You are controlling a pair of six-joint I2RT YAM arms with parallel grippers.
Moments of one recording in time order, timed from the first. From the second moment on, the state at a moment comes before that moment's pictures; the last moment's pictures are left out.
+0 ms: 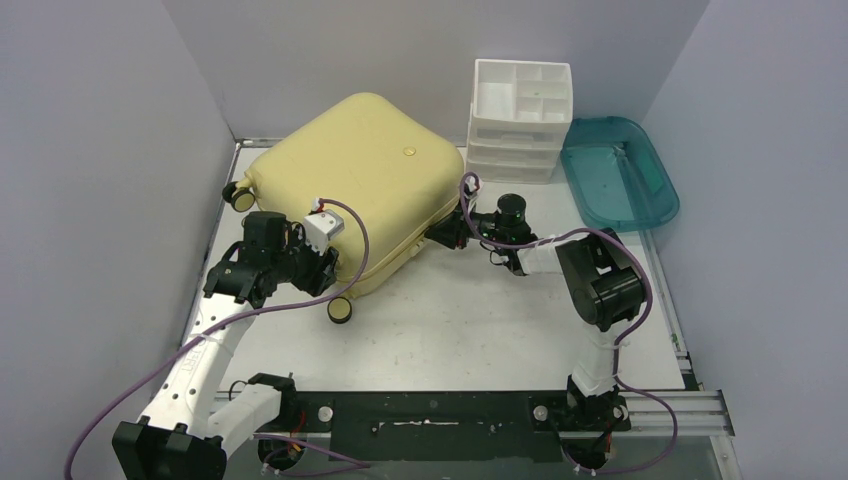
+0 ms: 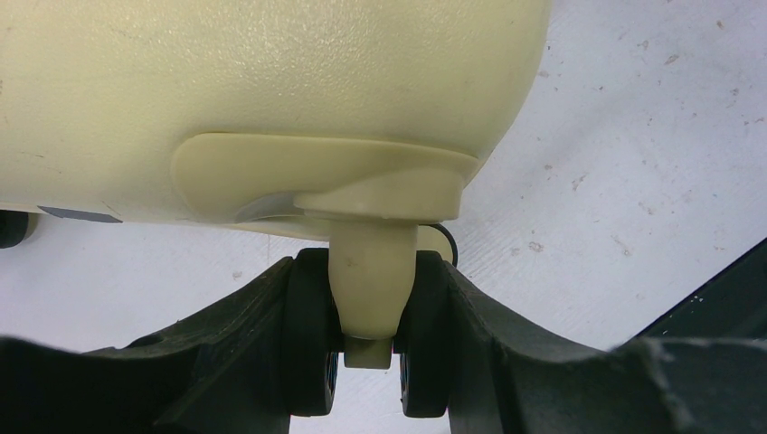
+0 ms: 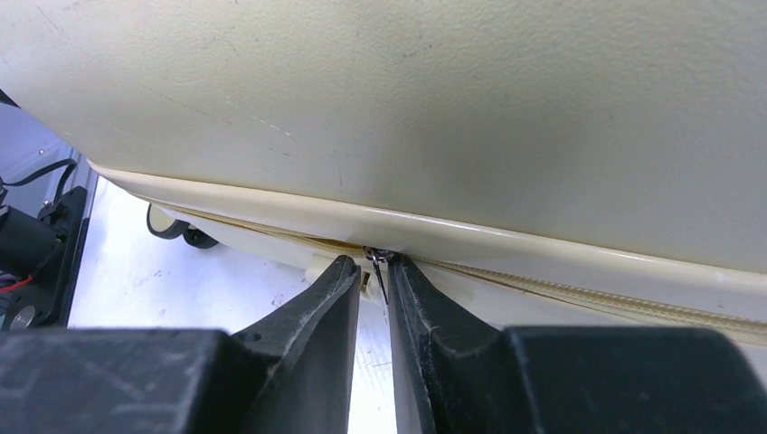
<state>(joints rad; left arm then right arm) -0.20 0.97 0.93 -0.77 0.32 0.34 0.41 1.91 0.91 0.88 -0.87 0.27</state>
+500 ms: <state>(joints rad) -0.20 0.97 0.93 -0.77 0.32 0.34 0.41 1.91 0.92 0.81 -0.88 0.19</state>
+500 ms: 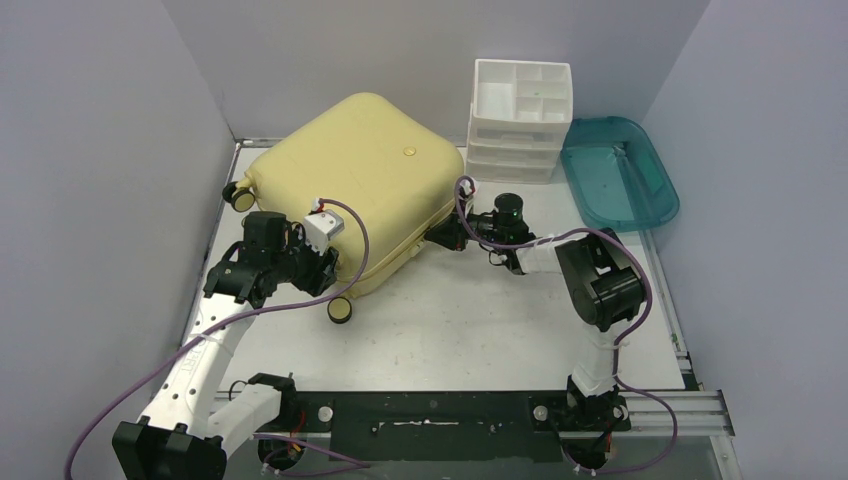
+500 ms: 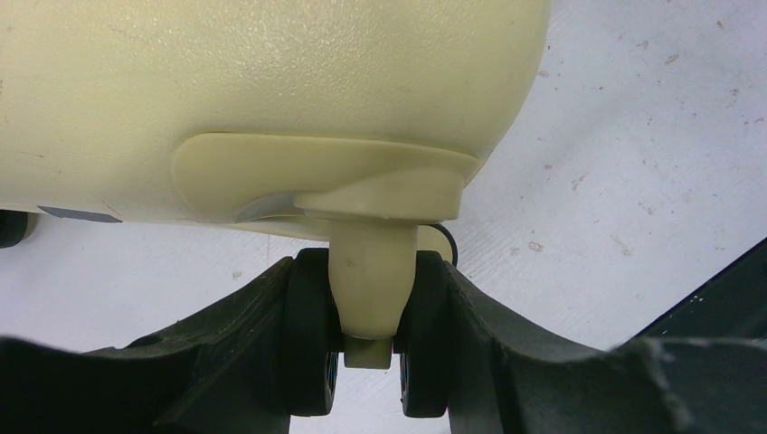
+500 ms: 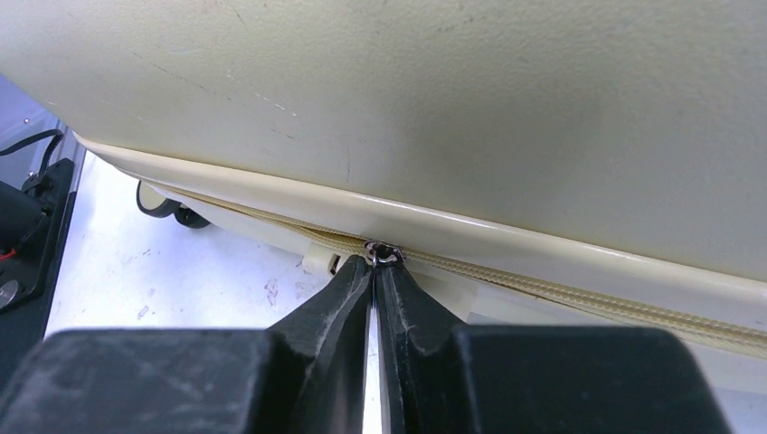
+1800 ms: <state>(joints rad) -0.21 0.91 0.92 -0.77 0.13 0.46 0.31 1.84 1.06 0.39 -0.54 -0.03</state>
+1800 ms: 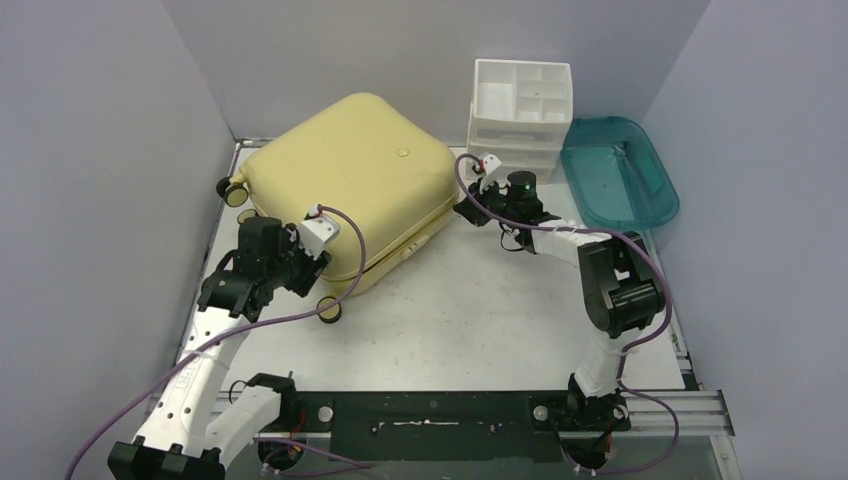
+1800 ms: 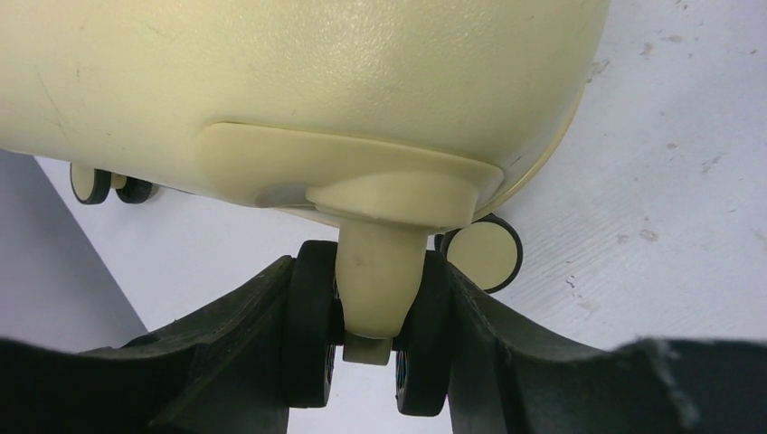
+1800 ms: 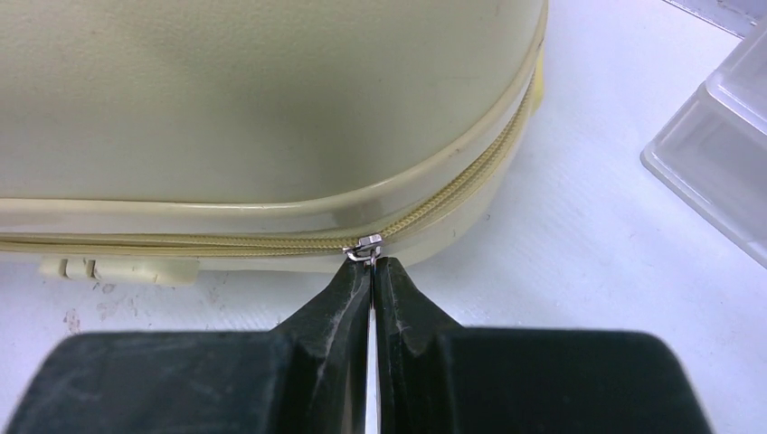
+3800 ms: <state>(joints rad) 0.20 0.88 1.34 -0.93 0.13 0.41 0.42 1.88 1.23 0.17 -0.53 -0.18</state>
